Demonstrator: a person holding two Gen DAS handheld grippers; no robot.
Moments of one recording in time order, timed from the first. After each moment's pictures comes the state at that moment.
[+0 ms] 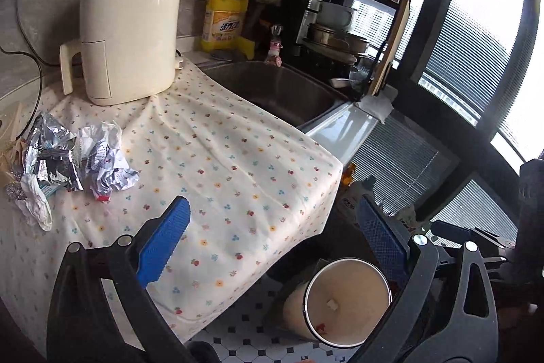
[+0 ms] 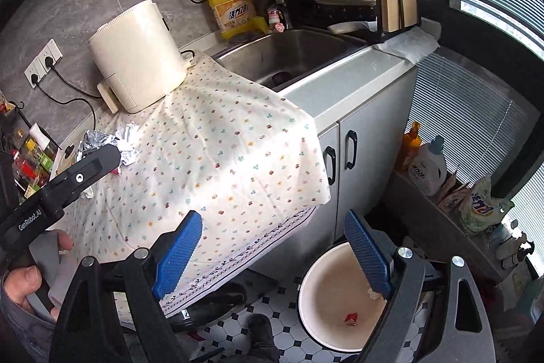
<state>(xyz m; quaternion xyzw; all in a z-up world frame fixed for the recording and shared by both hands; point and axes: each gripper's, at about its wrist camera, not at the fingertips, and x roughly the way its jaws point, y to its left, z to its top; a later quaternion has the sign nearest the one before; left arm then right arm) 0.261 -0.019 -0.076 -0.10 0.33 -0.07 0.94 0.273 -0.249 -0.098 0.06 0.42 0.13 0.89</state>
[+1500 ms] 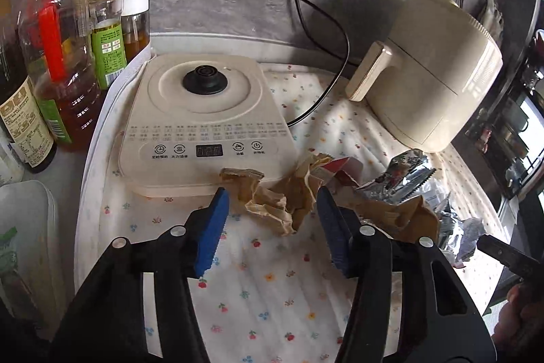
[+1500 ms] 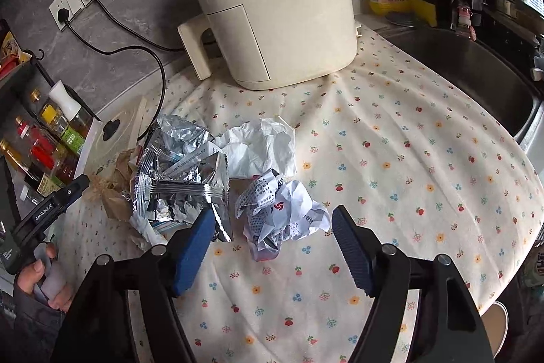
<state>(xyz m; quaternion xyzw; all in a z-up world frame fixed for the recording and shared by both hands) 0.235 0.370 -0.131 -0.21 0.34 0.19 0.90 0.376 0.069 -0.129 0.00 0.46 0.25 0.85</state>
